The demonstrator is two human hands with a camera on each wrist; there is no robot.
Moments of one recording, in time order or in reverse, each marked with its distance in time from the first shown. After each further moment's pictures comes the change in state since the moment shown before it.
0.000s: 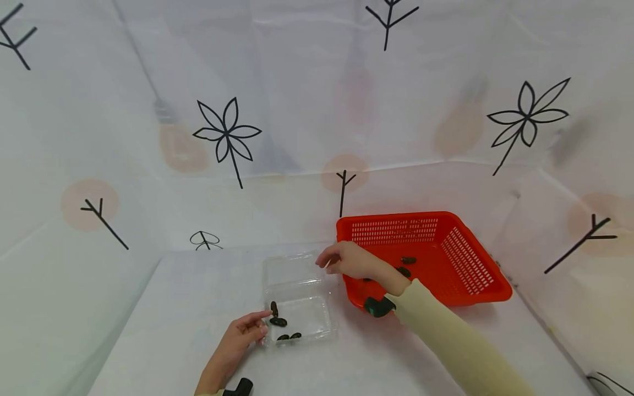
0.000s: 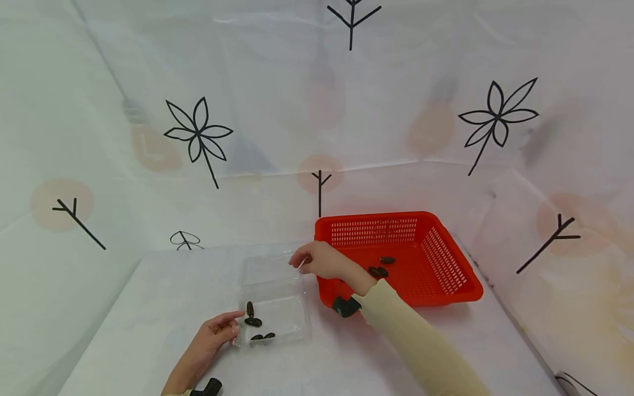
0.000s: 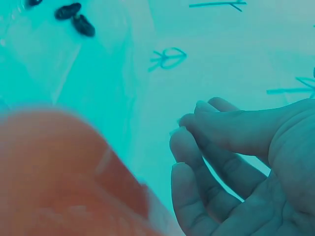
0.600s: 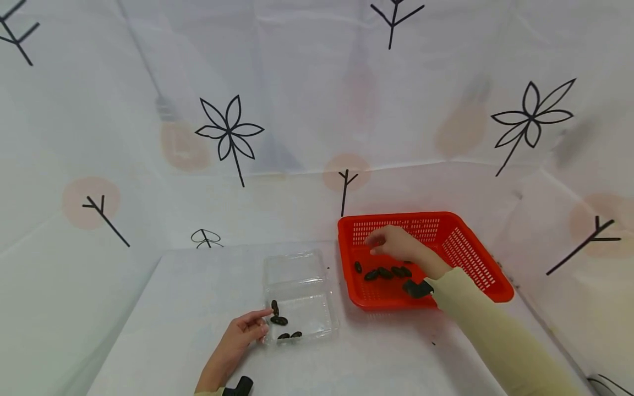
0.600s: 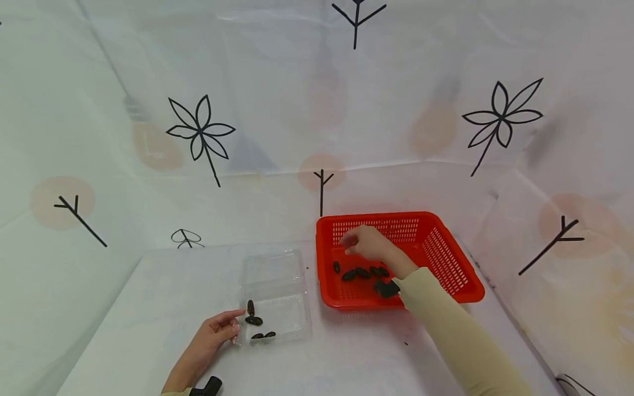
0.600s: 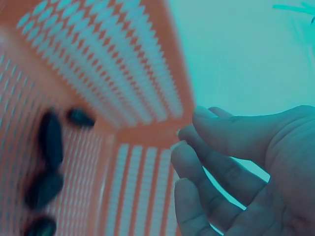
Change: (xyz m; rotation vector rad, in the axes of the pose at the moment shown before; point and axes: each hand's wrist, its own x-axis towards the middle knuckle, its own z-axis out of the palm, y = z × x) left_hand 0.002 -0.002 -0.002 -0.002 0.003 -0.020; right_hand -0.033 0.056 -0.067 -0.123 0.124 0.251
